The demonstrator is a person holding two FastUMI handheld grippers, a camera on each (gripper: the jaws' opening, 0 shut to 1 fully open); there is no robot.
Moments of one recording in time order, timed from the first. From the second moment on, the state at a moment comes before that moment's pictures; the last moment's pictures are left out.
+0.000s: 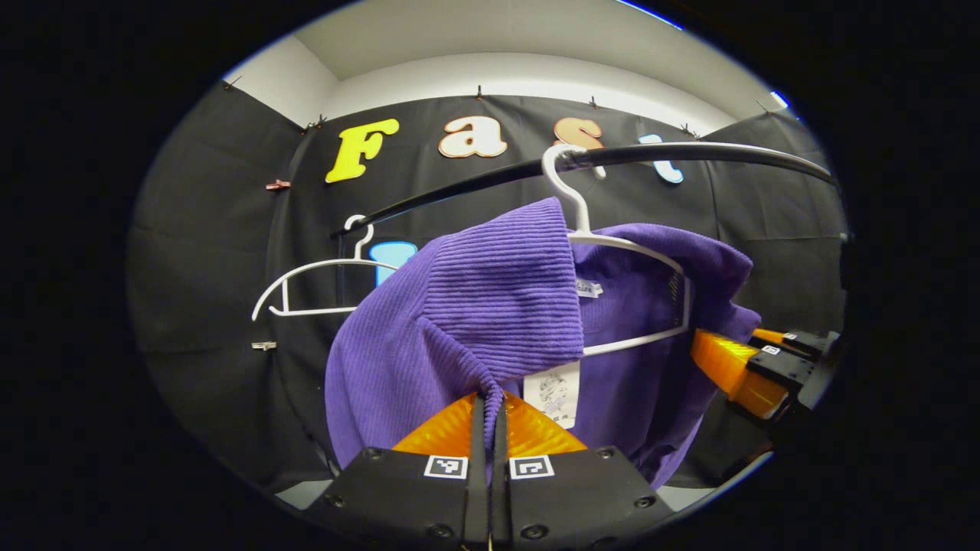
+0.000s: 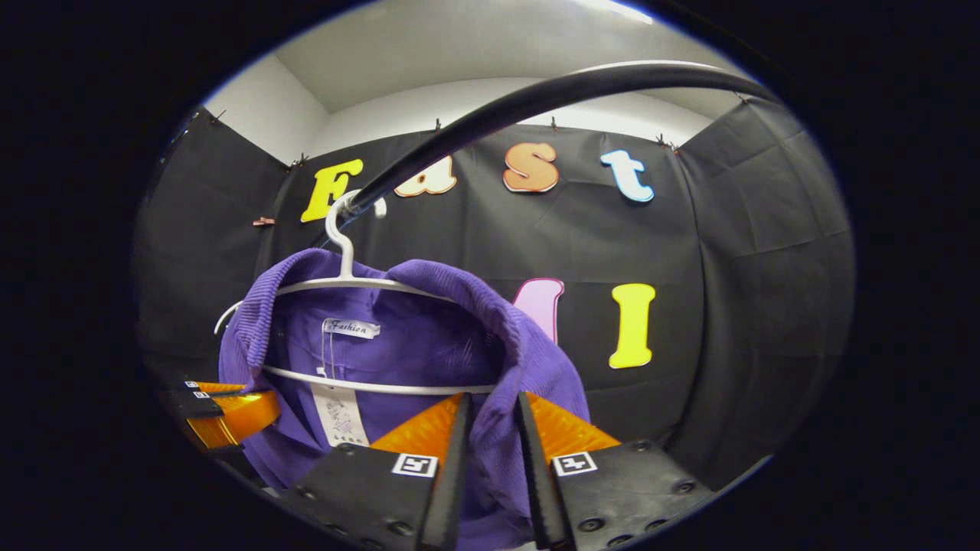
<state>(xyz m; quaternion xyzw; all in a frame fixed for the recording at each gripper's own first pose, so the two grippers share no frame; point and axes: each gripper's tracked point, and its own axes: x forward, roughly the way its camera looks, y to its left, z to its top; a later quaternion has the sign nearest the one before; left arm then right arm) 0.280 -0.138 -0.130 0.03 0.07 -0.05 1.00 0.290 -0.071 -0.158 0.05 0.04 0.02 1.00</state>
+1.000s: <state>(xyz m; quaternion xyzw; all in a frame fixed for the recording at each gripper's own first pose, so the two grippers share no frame) 0.286 -0.117 -0.115 0.07 0.06 -0.04 1.00 0.307 -0.099 -0.175 0.24 0.10 0.09 0.96</state>
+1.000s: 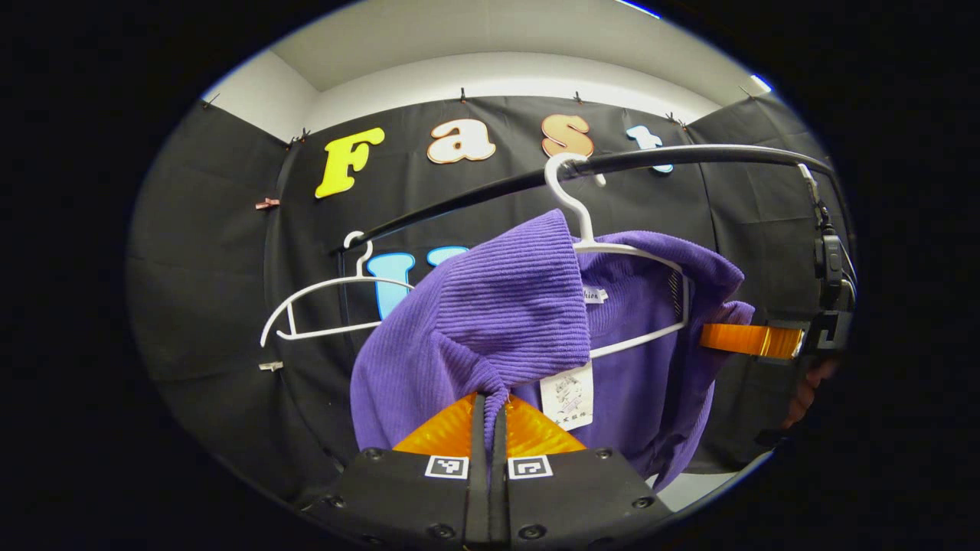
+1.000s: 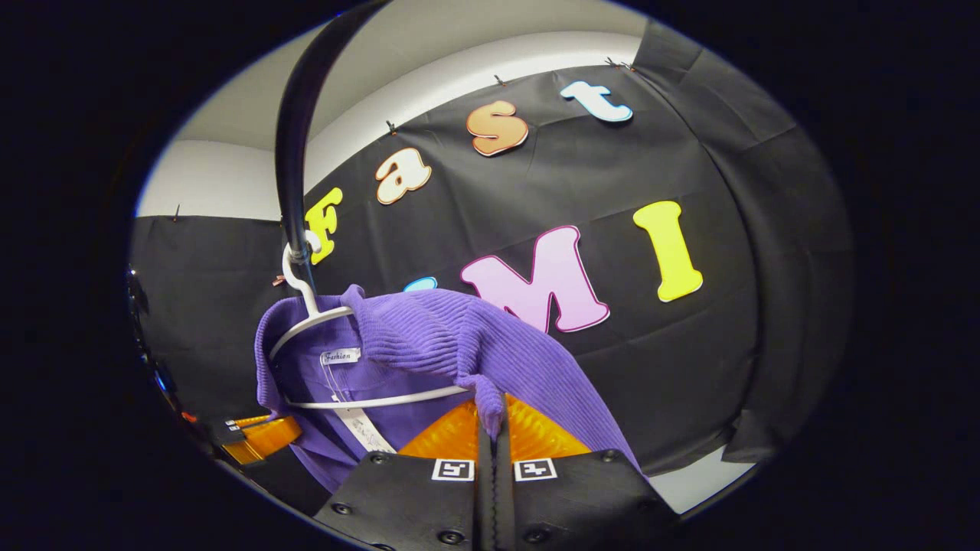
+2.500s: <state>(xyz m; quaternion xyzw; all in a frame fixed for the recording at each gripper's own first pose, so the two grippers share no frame) 0.299 -0.046 -0.074 0.07 0.09 0.02 0.99 0.344 -0.110 -0.254 0.30 0.16 0.07 0.94</state>
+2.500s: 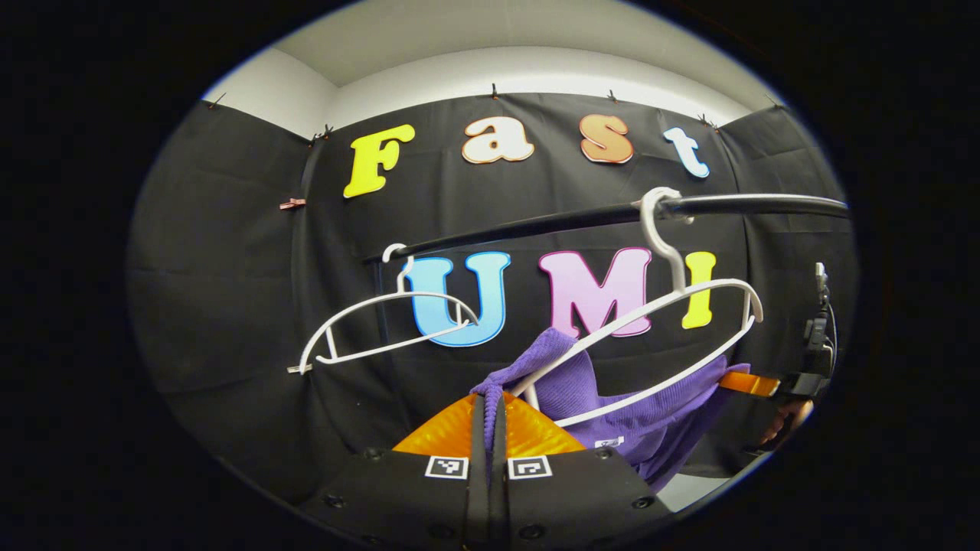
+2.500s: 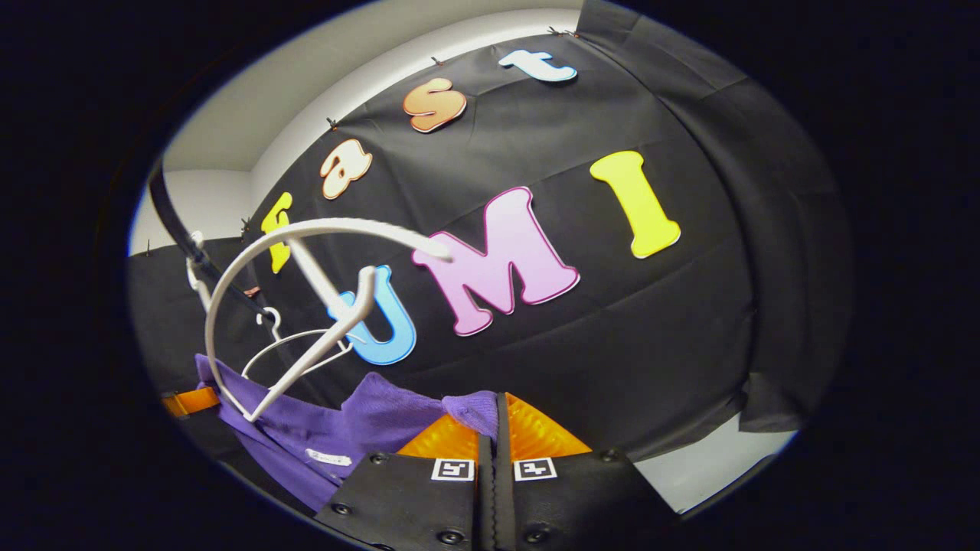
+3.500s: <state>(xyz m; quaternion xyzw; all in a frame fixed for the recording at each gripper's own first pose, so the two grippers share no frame) 0.204 -0.090 -0.188 0.03 0.18 -0.10 0.98 0.185 0.011 -0.248 0.27 0.23 0.14 0.93</state>
